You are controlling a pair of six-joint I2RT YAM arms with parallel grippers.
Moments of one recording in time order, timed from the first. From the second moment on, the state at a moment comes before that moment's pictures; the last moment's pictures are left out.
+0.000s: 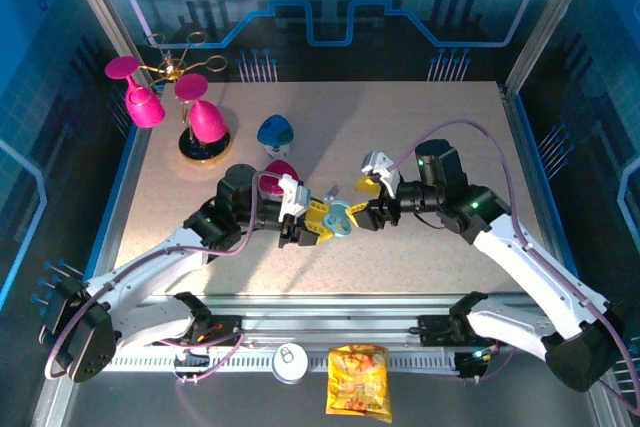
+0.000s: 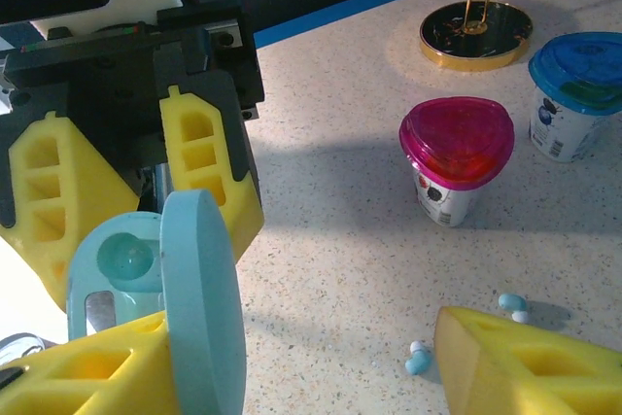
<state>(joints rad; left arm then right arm) -0.61 1.09 0.67 0.17 0.98 0.10 0.55 1.03 0.99 -0.53 -0.65 -0.20</state>
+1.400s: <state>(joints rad) -0.50 1.09 0.54 0.60 0.94 -0.14 0.63 1.05 0.95 -0.39 -0.57 -0.13</state>
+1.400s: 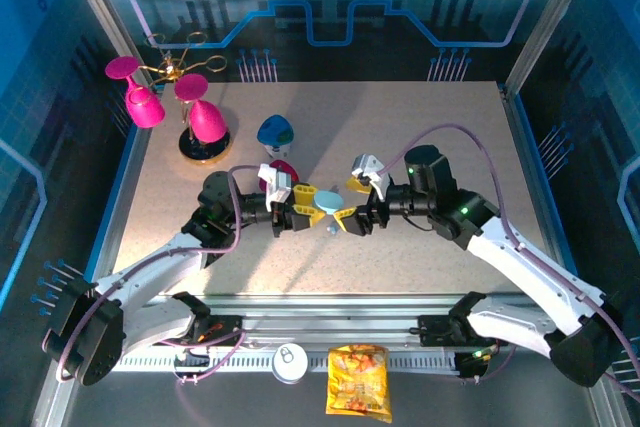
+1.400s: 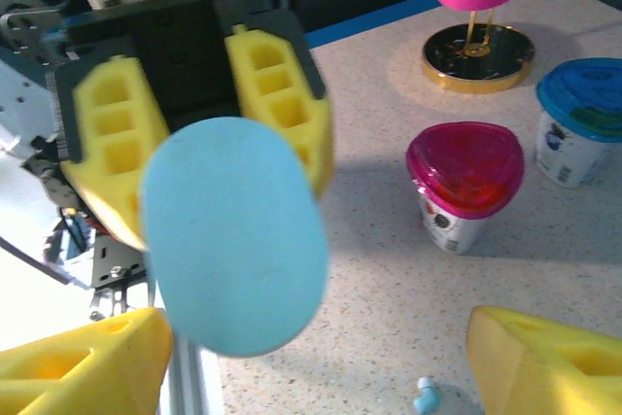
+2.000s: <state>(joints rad) -0.49 1.10 0.54 0.59 0.98 -0.14 0.58 1.02 0.95 -0.30 -0.53 -0.03</state>
